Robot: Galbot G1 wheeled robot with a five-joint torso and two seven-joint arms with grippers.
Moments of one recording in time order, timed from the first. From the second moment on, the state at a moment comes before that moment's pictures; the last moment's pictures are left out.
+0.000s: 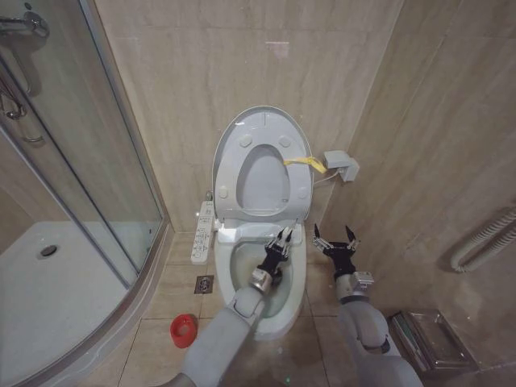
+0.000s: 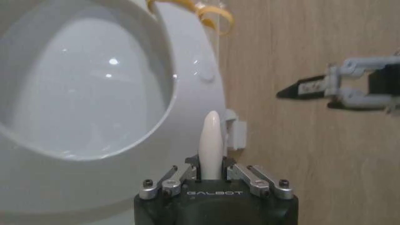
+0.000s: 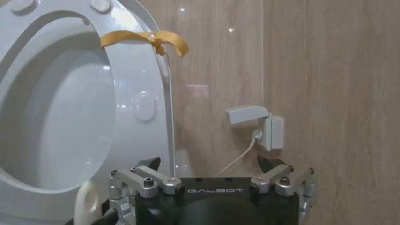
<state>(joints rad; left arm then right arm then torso) 0.66 -1.60 0.19 -1.01 -0.18 -0.56 -0.01 -1.21 1.38 0.53 1.83 0.19 0.06 0.15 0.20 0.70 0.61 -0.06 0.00</state>
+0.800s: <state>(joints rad) 0.57 -1.61 0.16 -0.77 -0.15 -0.60 0.03 -1.21 1.38 0.53 1.83 0.19 0.06 0.15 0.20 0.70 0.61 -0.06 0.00</state>
